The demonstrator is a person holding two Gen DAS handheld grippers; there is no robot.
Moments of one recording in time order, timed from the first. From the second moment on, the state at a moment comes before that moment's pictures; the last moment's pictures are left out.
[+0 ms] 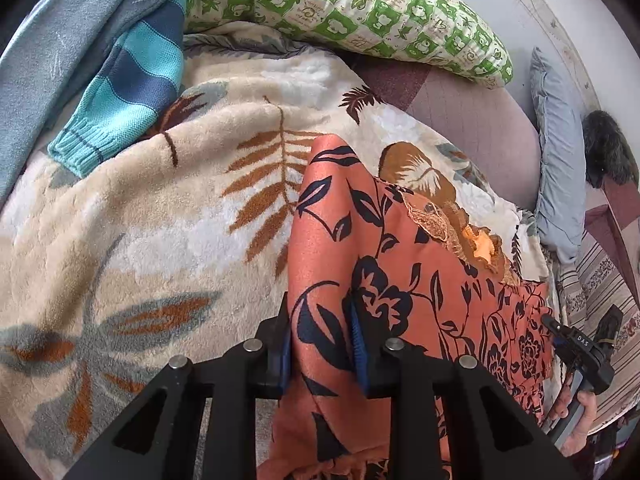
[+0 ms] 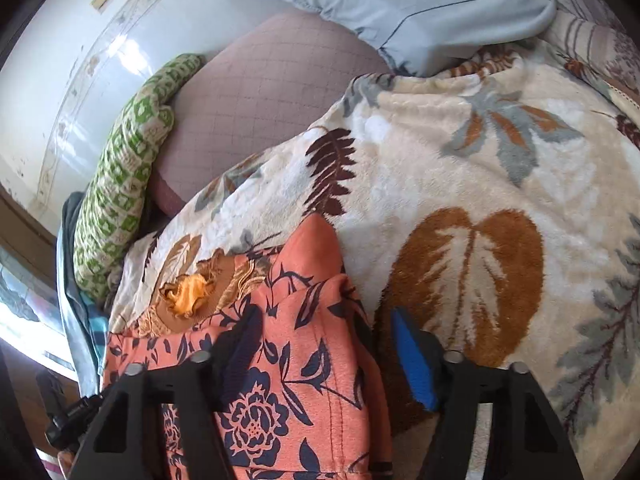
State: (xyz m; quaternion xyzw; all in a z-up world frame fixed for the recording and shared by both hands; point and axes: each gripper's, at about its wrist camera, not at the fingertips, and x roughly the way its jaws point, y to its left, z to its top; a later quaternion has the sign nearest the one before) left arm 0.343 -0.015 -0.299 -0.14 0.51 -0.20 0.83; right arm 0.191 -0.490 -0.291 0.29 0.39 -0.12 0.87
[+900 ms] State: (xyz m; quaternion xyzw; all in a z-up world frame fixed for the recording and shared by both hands) left arm 0.291 -0.089 -0.223 0.03 0.36 -0.18 0.92; right arm 0.176 -0.444 -0.242 0.23 0.36 -0.08 0.90
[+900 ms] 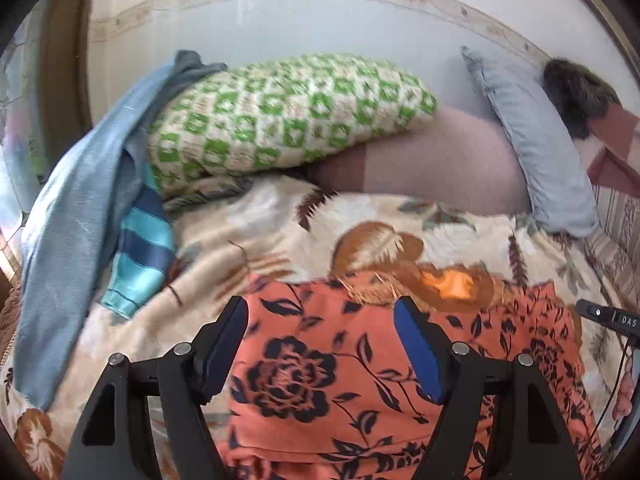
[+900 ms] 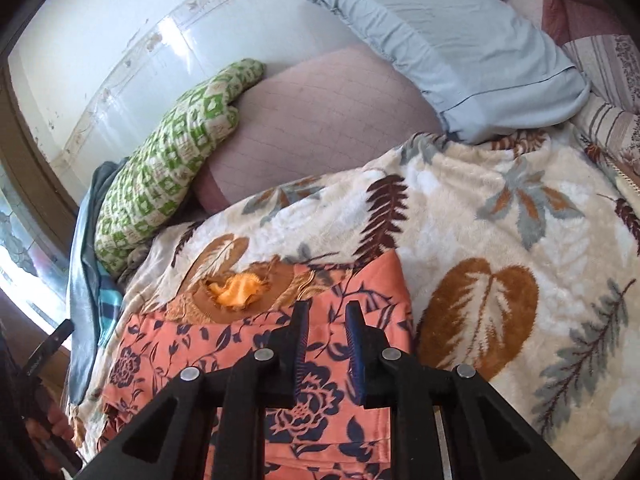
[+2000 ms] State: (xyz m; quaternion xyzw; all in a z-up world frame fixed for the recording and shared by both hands) left arm 0.070 -0.091 -0.052 0.03 0.20 -0.24 0.95; right arm -0.188 -0.411 -0.017 0.16 0.10 -0.16 0.97
